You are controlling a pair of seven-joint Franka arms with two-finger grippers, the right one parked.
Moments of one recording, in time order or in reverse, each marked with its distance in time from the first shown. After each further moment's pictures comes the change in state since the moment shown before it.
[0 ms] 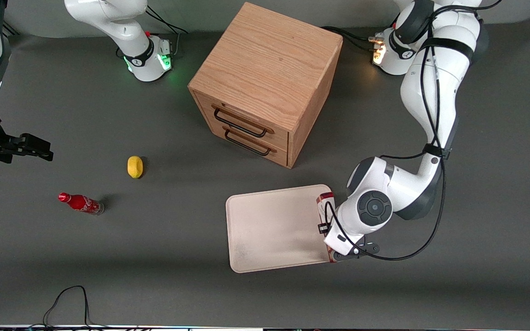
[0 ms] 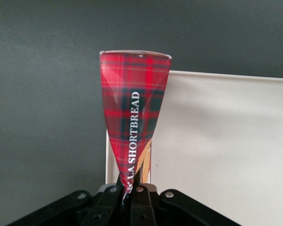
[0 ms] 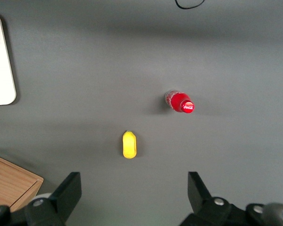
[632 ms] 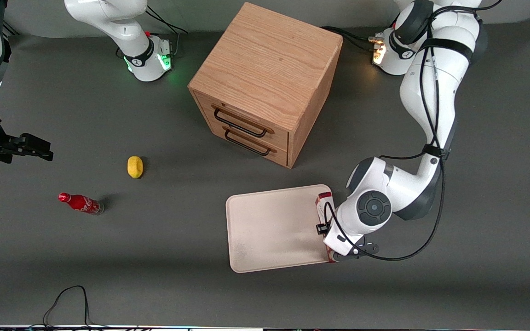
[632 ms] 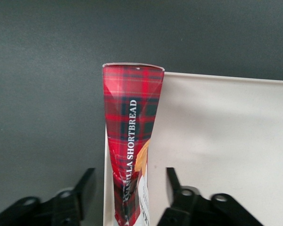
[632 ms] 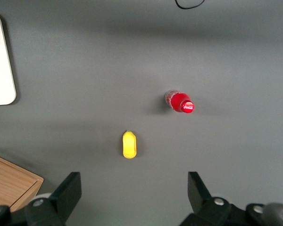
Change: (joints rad) arm -0.001 0.001 0.002 0.005 0.000 0.003 -0.003
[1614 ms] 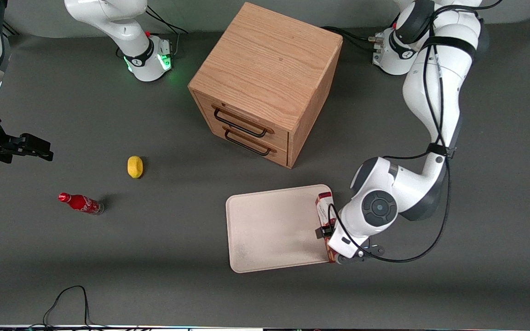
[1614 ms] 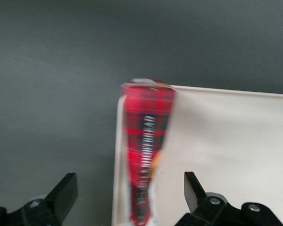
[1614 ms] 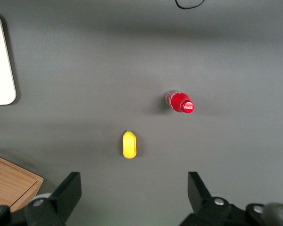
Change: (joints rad) arm 0.024 -0.021 0.008 0.033 0.013 -0.057 0.017
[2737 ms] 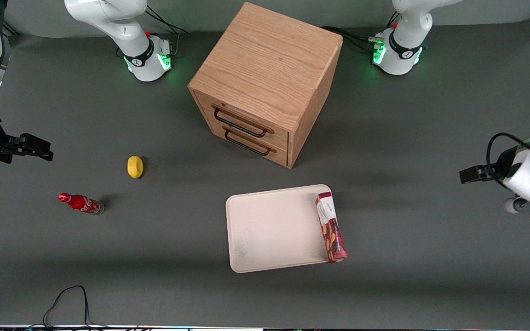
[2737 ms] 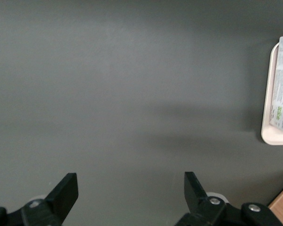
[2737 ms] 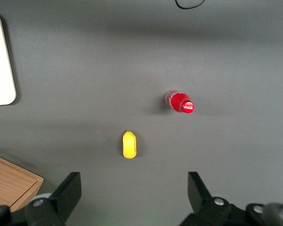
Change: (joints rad) arm 0.448 -0.668 -0.006 -0.450 -0.088 -0.321 0.496
